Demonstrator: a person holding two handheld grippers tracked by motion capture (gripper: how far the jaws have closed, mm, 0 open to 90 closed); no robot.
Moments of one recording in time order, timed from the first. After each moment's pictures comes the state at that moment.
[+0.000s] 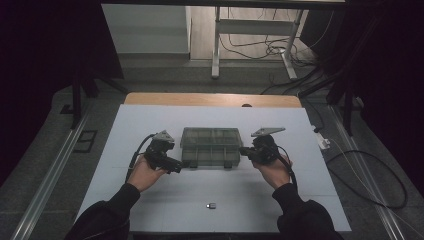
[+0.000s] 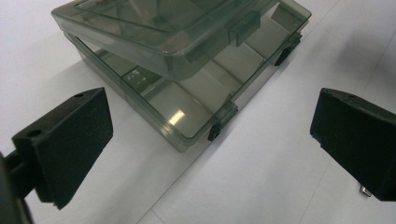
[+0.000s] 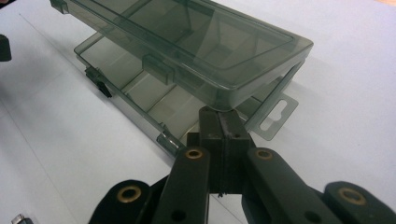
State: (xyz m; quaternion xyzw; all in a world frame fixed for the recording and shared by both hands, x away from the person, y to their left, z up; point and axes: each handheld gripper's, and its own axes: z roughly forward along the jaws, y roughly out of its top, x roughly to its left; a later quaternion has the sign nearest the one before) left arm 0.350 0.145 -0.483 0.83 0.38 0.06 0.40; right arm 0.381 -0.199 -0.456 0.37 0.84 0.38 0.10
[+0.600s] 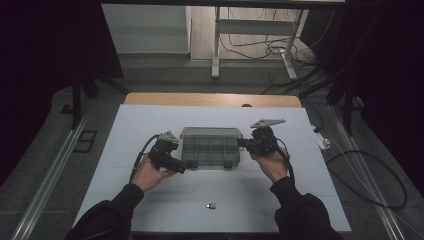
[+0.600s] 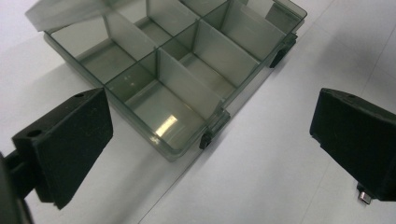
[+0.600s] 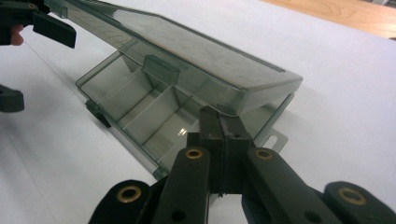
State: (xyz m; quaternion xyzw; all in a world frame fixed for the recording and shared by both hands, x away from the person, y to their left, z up) left arm 0.352 0.133 -0.485 0.84 0.37 0.06 0.40; right arm 0.396 -0.193 -0.442 0.37 0.83 0.40 0.11
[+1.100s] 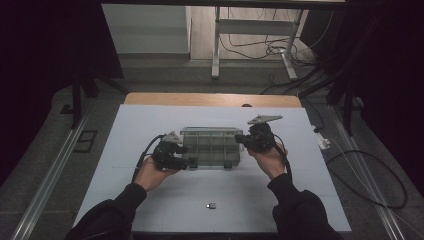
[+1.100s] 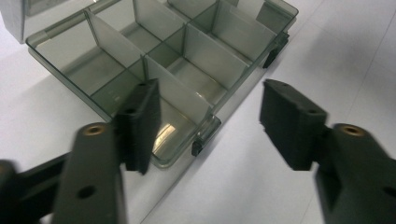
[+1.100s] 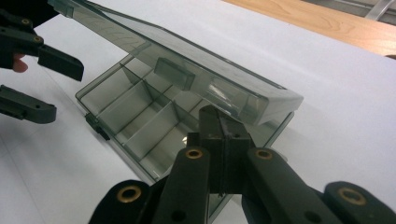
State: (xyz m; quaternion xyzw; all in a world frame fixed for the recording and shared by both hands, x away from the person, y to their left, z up) left arm 0.351 0.125 -0.484 0.84 0.35 0.07 0.40; right arm 0.403 -0.184 -0.436 0.36 0.83 0.41 0.12
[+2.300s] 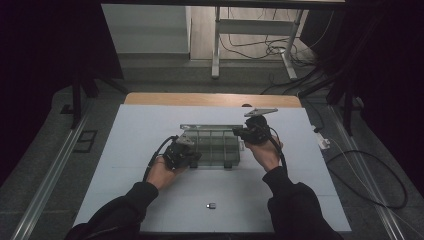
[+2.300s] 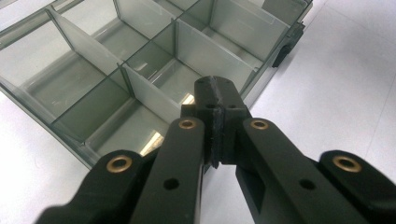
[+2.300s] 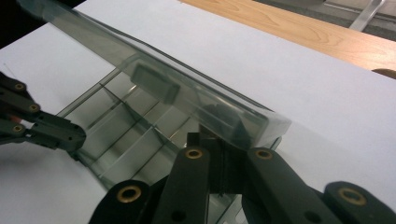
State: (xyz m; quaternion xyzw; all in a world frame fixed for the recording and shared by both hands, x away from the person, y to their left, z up) left arm 0.364 0.097 -0.500 0.86 0.34 0.08 0.37; right arm 0.428 -0.175 -0.436 0.37 0.82 0.41 0.13
